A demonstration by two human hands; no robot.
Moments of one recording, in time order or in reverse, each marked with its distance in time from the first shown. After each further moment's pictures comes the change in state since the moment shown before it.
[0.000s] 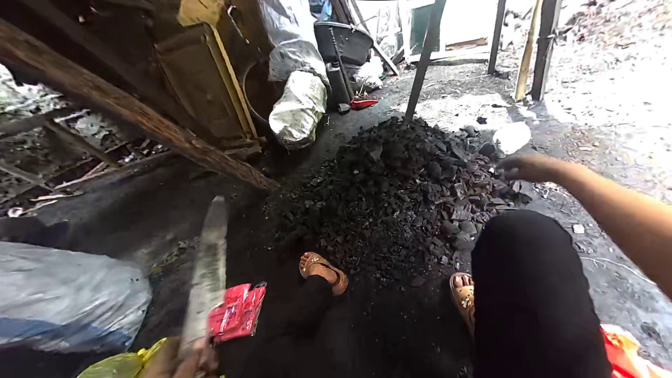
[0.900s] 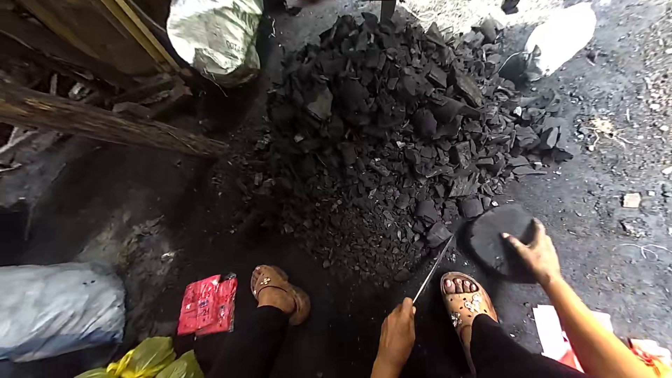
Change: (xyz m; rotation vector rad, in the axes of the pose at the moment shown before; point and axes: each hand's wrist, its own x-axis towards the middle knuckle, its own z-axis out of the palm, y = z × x) left_hand -0.014 -0.059 0.420 0.448 -0.714 0.177; right_hand -0.009 0.134 0.306 0.548 0.222 0.717
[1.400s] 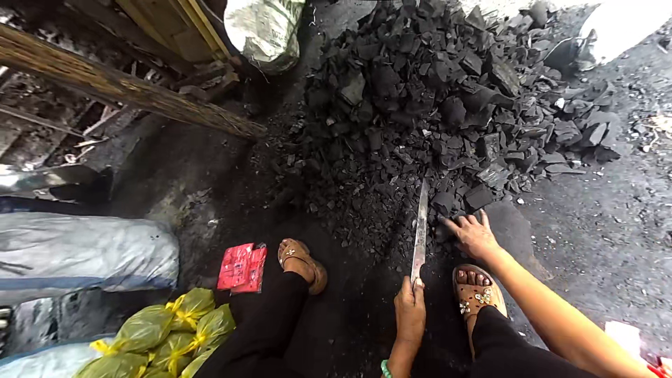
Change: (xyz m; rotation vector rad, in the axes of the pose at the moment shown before) left_hand 0.002 0.039 -0.002 -0.428 0.305 -0.330; right_hand -0.030 -0.114 0.081 -0.516 -0.470 -0.814
